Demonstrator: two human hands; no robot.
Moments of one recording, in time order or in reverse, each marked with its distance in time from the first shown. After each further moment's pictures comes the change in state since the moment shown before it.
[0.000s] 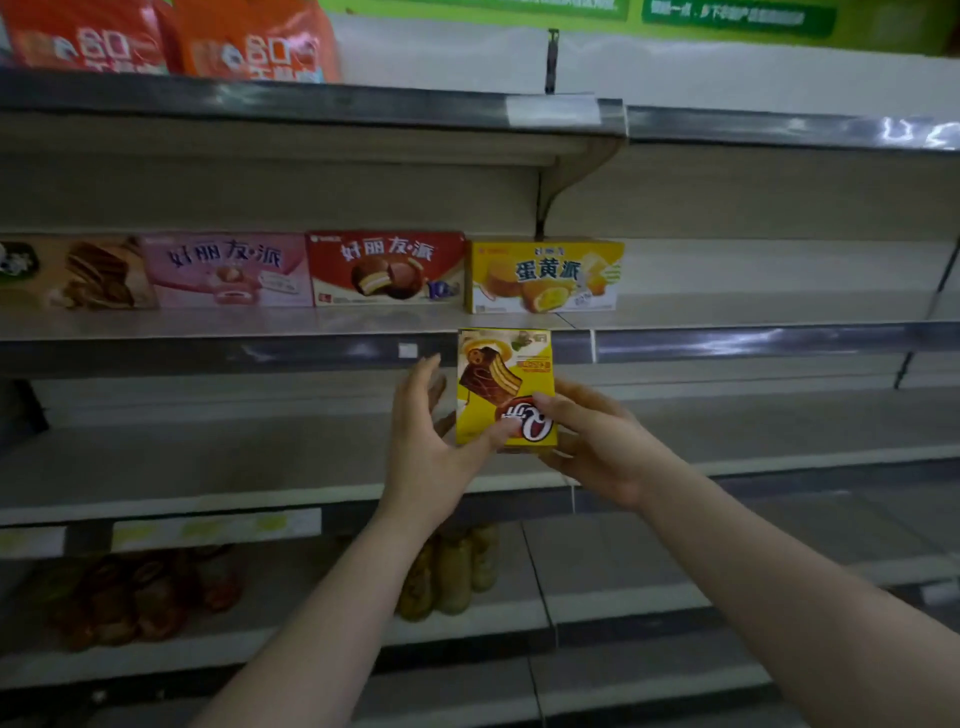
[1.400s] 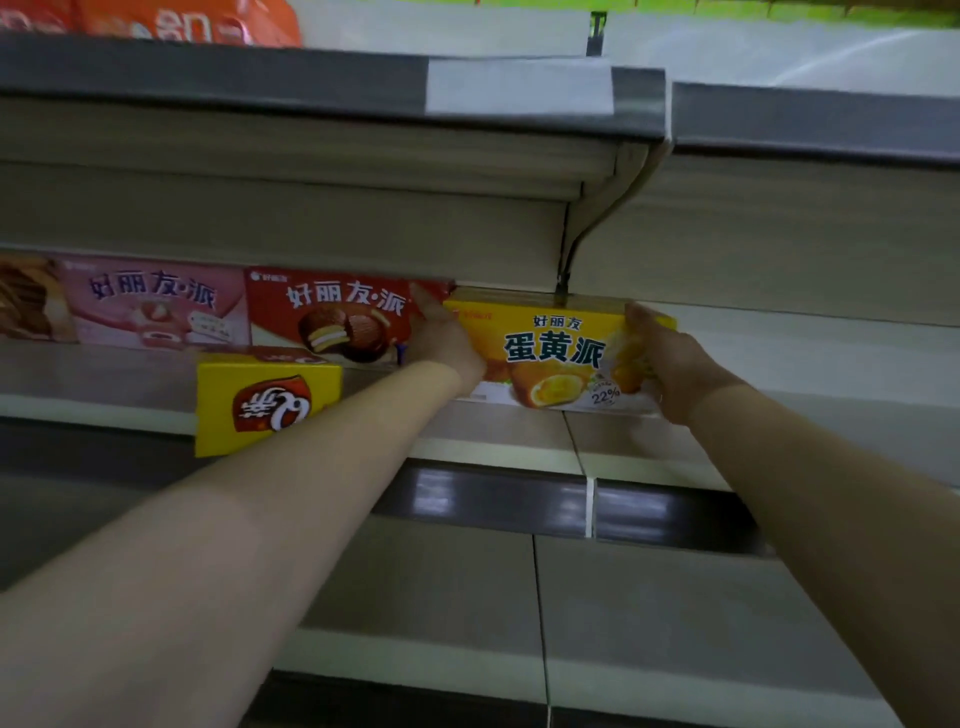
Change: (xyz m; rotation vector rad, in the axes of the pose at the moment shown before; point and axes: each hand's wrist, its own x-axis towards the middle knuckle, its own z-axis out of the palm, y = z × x) left_hand 0.278 -0.001 0.096 0.661 0.093 -0.333; right_hand 0.285 -0.132 -0.137 -0.246 0.280 -0.124
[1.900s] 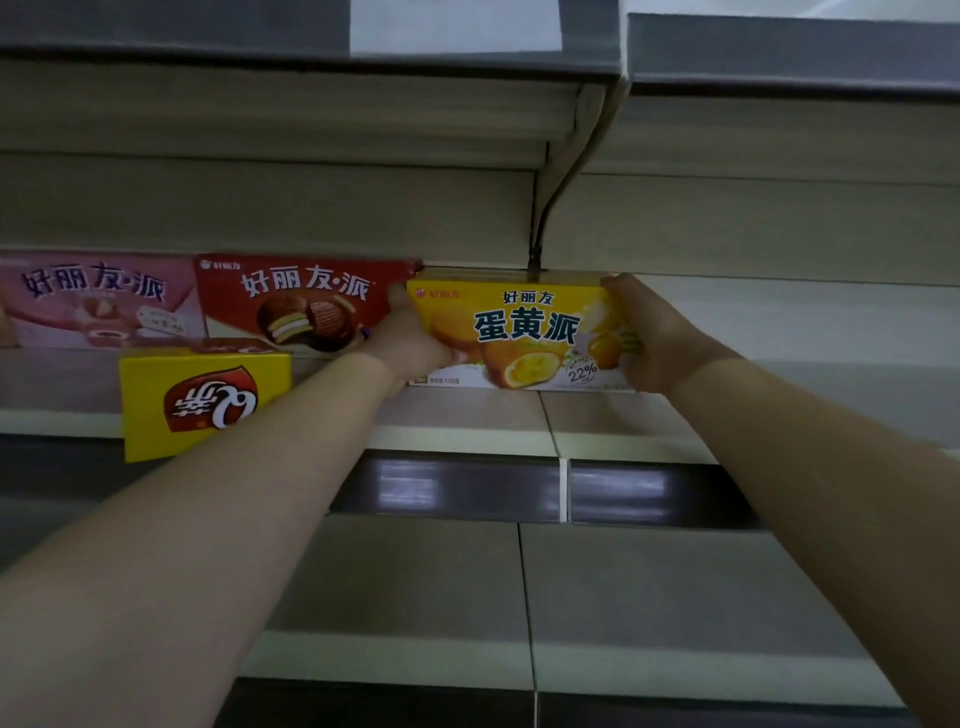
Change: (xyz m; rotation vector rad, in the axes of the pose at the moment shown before) left_hand 0.032 -0.026 0.016 -0.228 -0.101 0.066; right_hand 0.002 -0.004 0.000 0.184 -0.159 0.054
